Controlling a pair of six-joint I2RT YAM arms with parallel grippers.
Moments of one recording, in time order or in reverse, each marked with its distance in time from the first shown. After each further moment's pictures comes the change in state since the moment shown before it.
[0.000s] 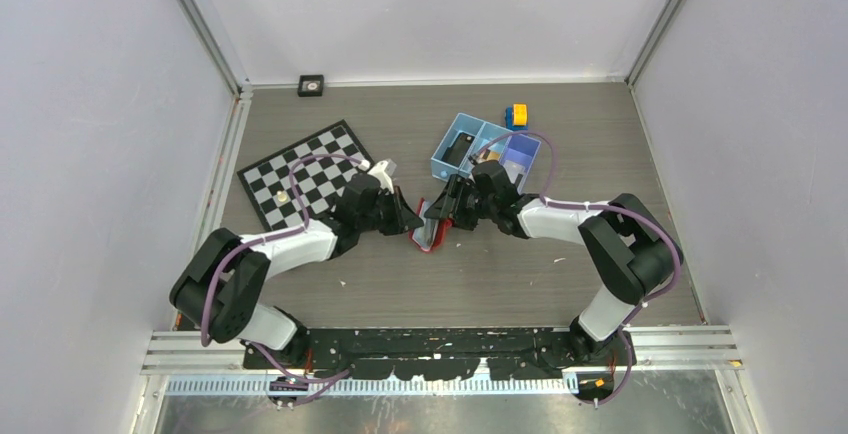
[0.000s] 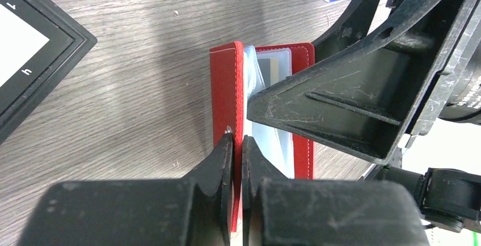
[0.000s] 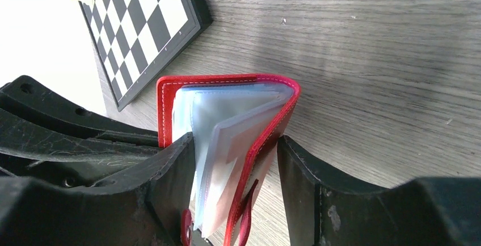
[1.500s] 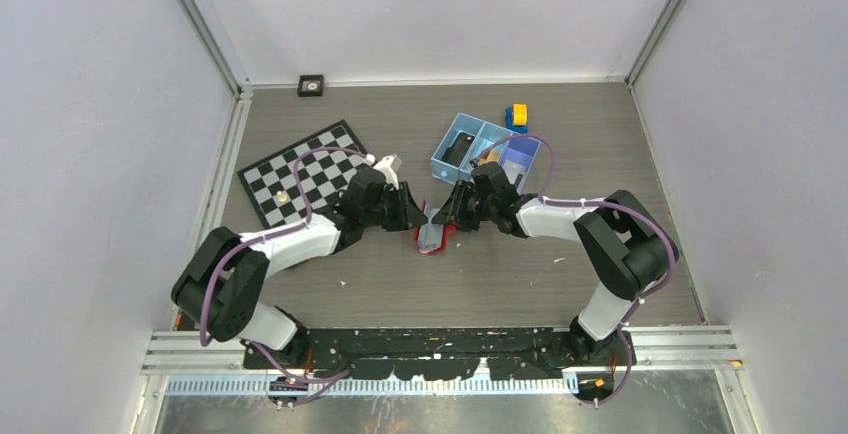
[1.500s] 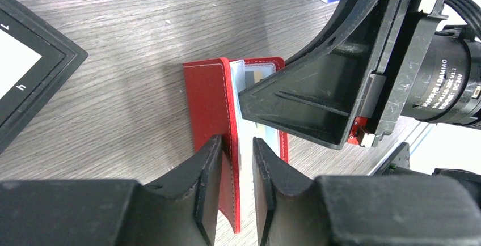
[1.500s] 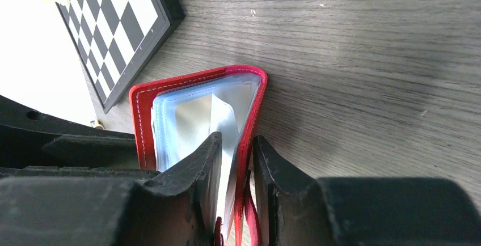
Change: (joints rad) left arm -0.021 0.001 0.060 -0.079 -0.029 0.043; right arm -0.003 0.029 0.000 -0.031 -0.006 0.006
